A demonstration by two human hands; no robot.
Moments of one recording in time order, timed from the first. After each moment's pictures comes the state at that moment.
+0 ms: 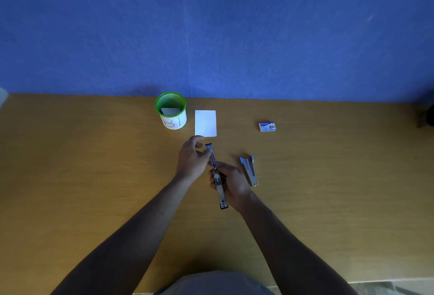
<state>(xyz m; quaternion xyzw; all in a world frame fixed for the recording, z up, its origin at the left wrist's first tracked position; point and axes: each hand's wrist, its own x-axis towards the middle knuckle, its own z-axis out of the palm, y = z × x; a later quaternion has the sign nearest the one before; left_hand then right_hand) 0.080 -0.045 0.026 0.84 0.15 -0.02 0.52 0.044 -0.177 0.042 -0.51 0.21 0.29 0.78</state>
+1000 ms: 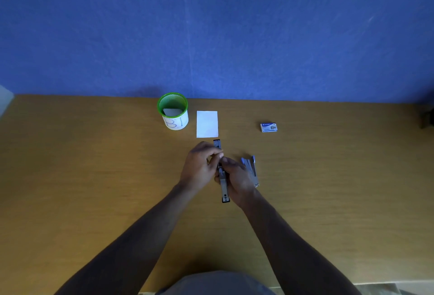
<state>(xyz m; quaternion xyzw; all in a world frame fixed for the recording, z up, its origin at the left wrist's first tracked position) 0.060 -0.055 0.052 0.89 -0.08 0.11 0.44 0.050 -0.181 0.036 -0.53 0.17 0.25 0.79</state>
